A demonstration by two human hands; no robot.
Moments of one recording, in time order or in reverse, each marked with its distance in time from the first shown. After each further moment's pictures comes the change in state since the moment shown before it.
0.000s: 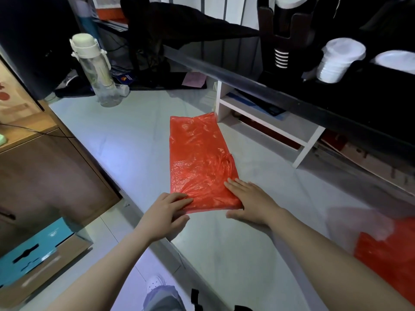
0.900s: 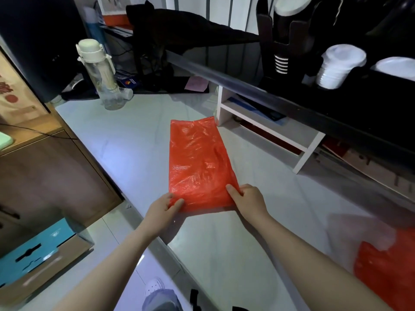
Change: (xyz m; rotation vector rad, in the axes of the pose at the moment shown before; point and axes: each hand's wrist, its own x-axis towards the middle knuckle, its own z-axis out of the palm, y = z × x) left_hand 0.011 0.014 -0.004 -0.479 0.116 -0.412; right_hand 0.011 -0.021 0.005 0.633 0.413 0.427
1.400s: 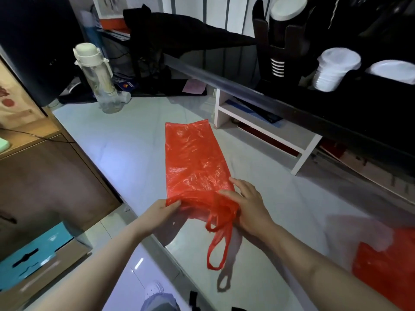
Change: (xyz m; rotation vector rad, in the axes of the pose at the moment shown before) left_hand 0.009 0.004 -0.018 -0.210 -0.243 -0.071; right_hand -0.022 0.007 -0.012 -0.201 -0.135 -0.341
